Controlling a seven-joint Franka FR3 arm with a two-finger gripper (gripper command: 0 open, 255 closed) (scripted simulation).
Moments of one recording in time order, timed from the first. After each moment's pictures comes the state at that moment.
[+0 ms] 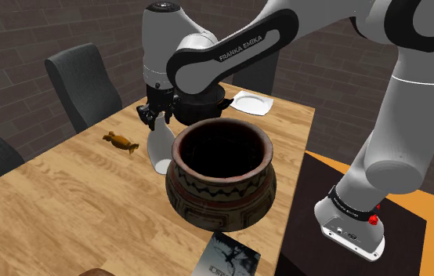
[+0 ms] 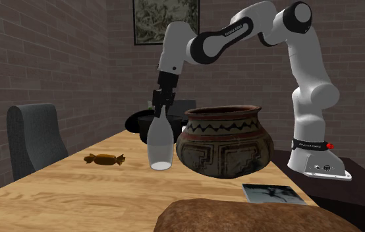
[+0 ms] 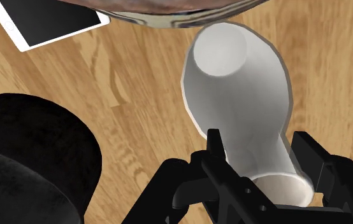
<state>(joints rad) 0.13 0.23 0.46 -1.87 -0.26 2.28 0.69</state>
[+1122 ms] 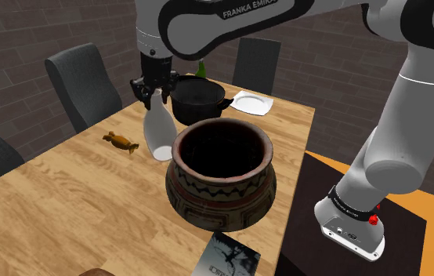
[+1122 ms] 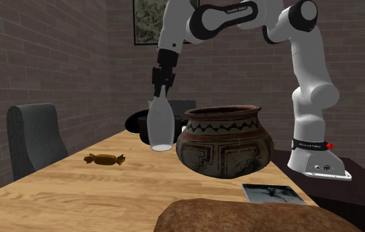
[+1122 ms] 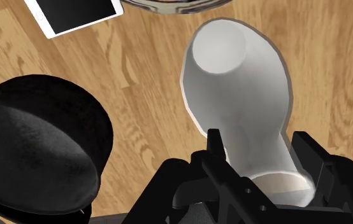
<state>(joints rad) 0.13 0.18 0.47 -1.74 -0.21 2.10 0.64</state>
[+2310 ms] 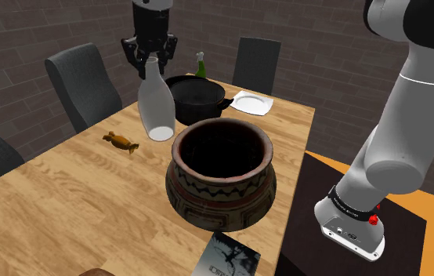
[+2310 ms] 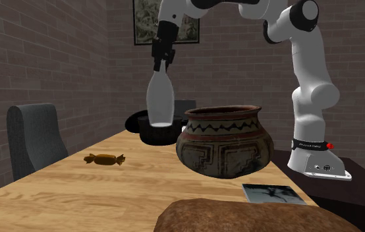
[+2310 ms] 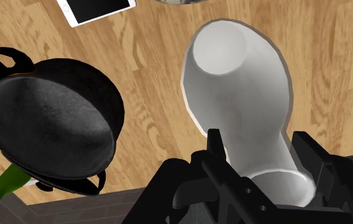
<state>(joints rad) 0.14 0.17 0.48 -1.51 -0.19 1.86 0.61</state>
